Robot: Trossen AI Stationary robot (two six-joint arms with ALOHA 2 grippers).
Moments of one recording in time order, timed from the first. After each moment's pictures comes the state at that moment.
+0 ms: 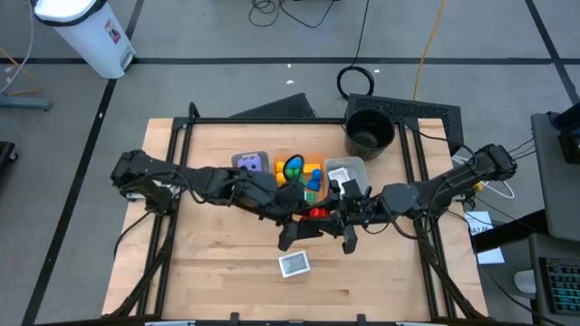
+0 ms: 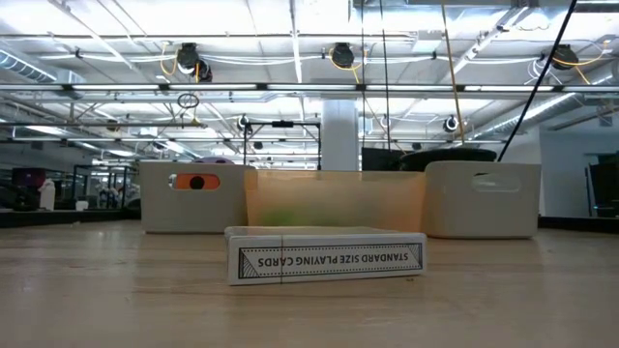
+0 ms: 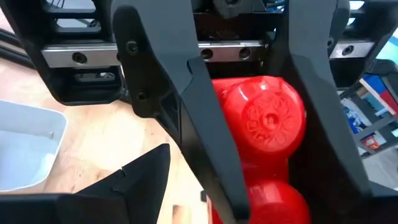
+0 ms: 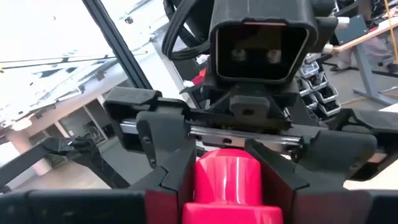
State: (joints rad) left arm -0.24 1.68 1.68 -0.29 0.05 -0.56; right arm 0.40 1.34 1.11 0.39 0.28 0.48
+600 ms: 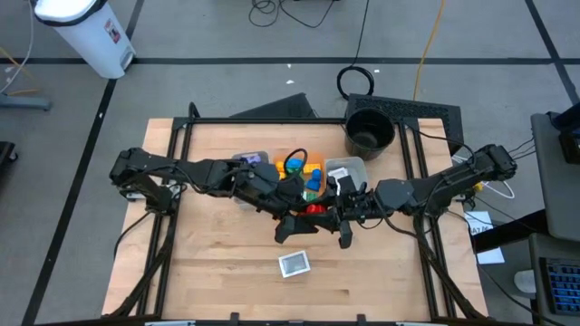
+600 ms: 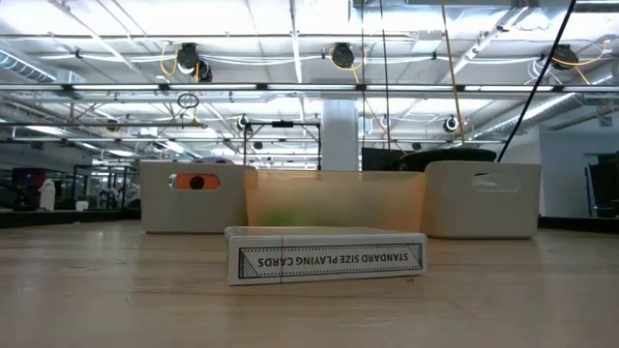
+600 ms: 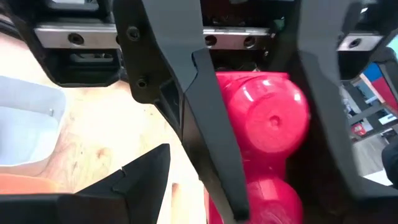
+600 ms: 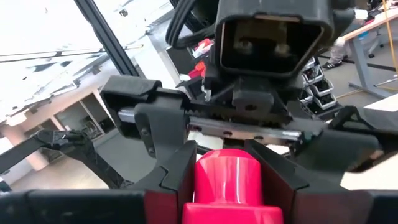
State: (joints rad) left arm -0.18 1.66 1.68 -0.38 0.16 -0.58; right arm 0.36 1.34 1.11 0.36 0.23 0.50
